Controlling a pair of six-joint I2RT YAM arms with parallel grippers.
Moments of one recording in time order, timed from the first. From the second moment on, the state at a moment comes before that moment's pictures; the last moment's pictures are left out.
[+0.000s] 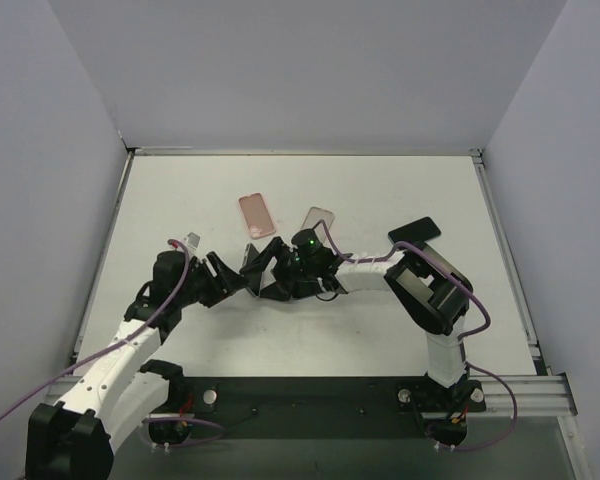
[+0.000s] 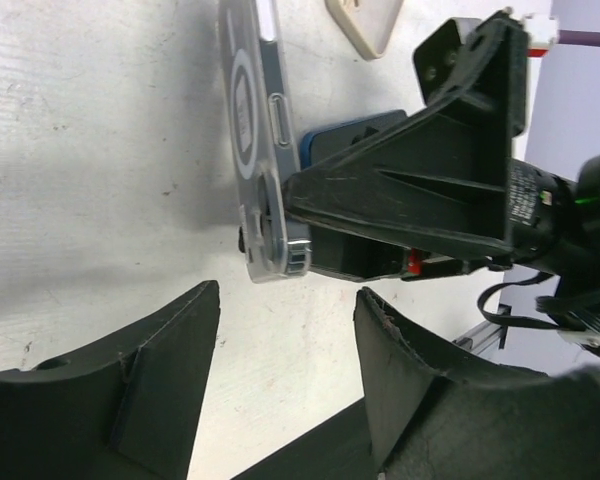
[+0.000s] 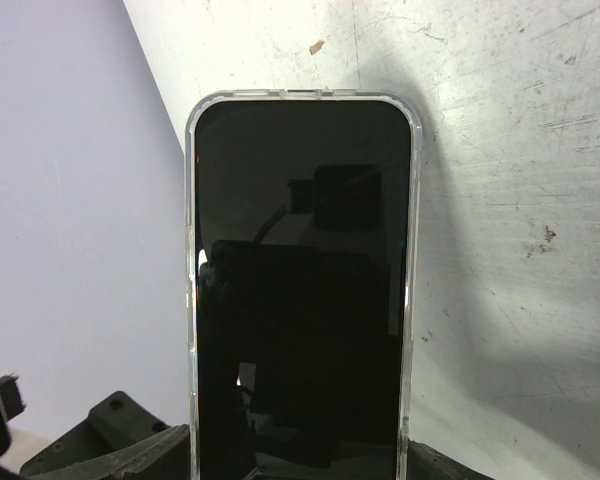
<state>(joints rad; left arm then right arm) -0.26 0.83 0.44 -0.21 0.36 -0.85 0.82 1.94 0.99 0.38 -0.43 1.51</state>
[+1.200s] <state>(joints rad) -0.26 0.98 0.46 -0.12 0.33 -0.84 0.82 1.94 0.98 0.40 -0.43 1.51</state>
